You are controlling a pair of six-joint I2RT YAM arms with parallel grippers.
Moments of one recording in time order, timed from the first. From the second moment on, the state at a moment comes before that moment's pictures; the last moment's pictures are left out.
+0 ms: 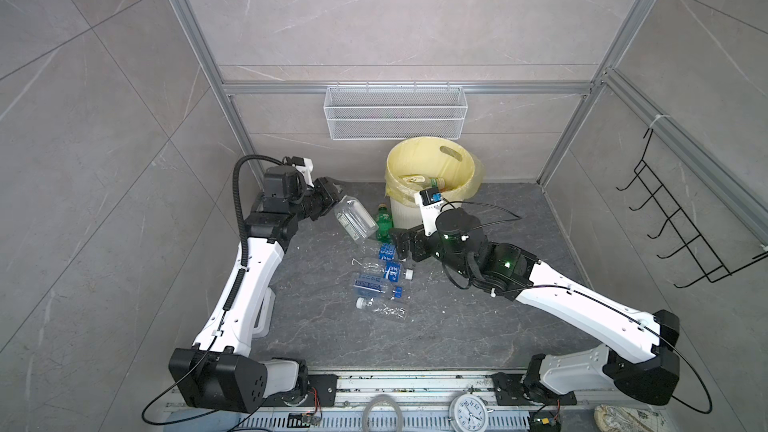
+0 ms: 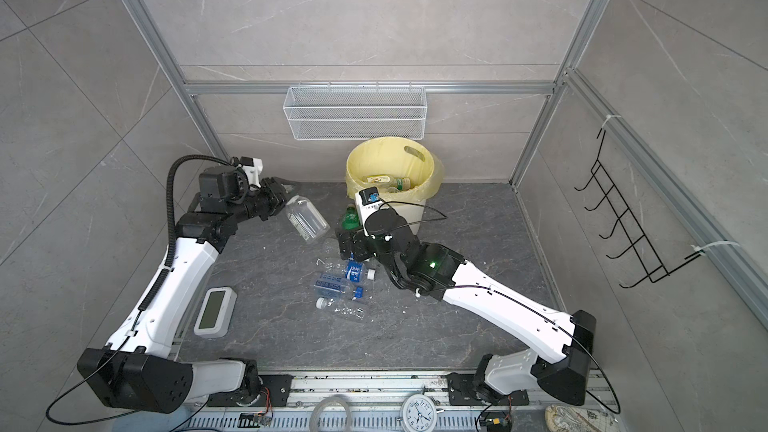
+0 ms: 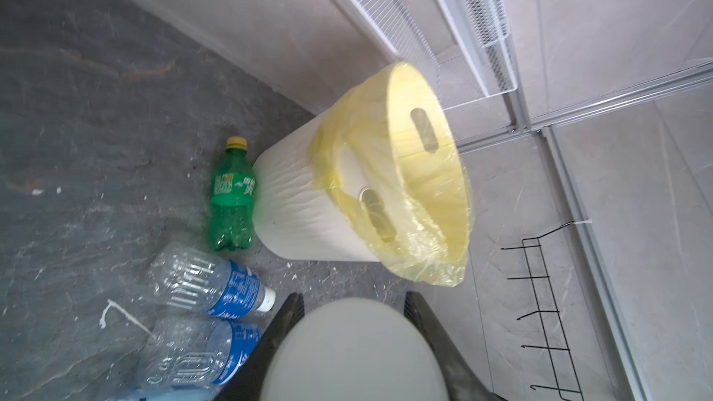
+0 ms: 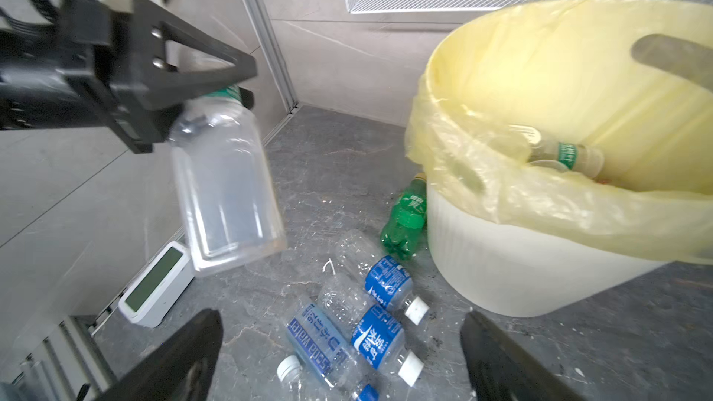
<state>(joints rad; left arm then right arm) -0.14 1.32 1.45 -0.52 0.48 -0.77 0.97 1.36 1.42 -0.47 0.34 0.34</state>
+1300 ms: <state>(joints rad) -0.51 2.30 2.67 -0.53 0.26 -0.62 0.47 1.35 1.78 -0.79 0.12 0.30</state>
